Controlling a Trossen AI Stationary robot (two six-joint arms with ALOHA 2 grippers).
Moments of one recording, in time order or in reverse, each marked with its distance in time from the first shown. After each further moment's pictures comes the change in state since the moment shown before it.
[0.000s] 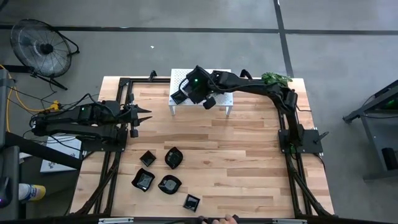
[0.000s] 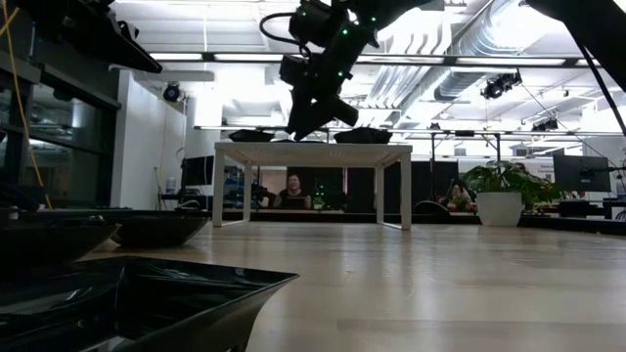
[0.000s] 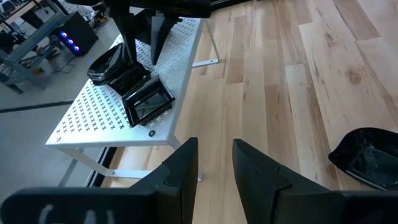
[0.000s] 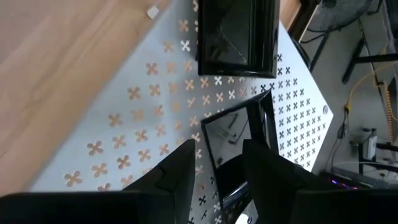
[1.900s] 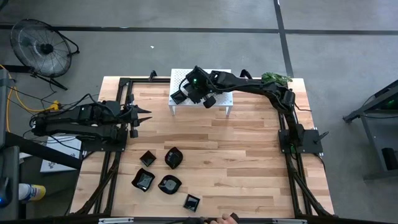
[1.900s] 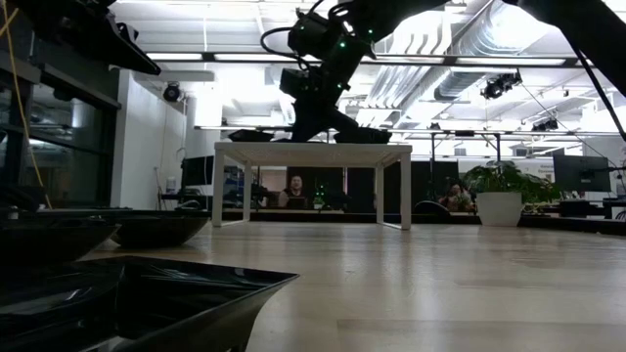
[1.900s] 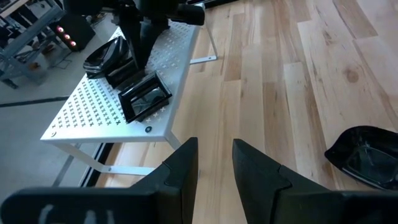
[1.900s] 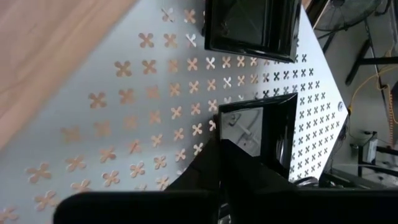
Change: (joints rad) left arm 0.000 0.000 0.000 -0.014 0.005 -0.021; right arm -0.010 0.037 0.000 0.014 0.013 -0.051
